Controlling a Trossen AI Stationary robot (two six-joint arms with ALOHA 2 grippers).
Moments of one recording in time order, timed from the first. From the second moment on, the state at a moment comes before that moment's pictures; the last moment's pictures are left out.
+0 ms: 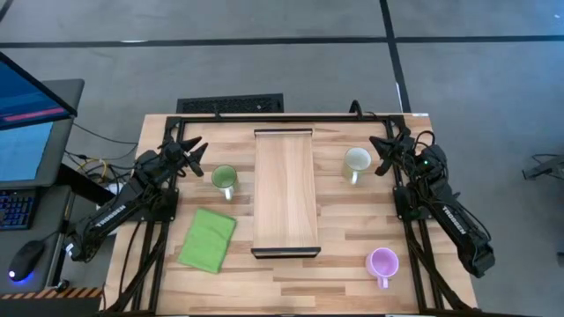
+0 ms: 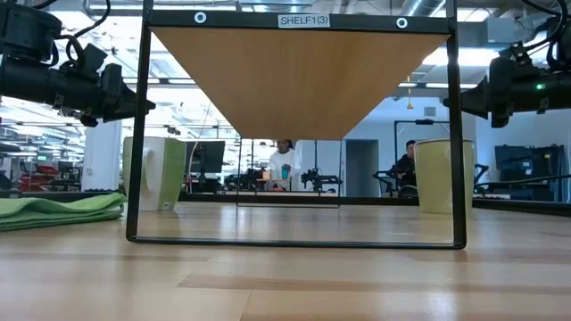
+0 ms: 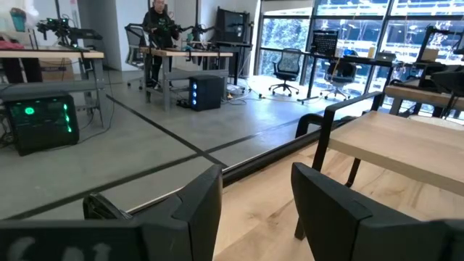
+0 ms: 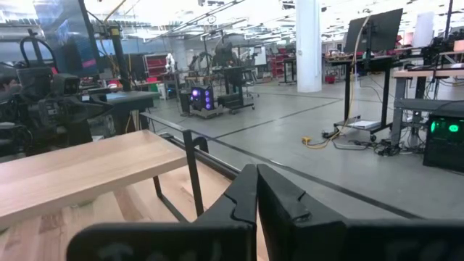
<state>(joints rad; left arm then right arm) 0.76 0.03 0.01 0.02 -0.01 -0.09 -1.08 0.00 0.01 0.07 -0.50 0.08</state>
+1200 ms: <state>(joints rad) 0.76 0.03 0.01 0.02 -0.01 -0.09 -1.08 0.00 0.01 0.07 -0.50 0.08</state>
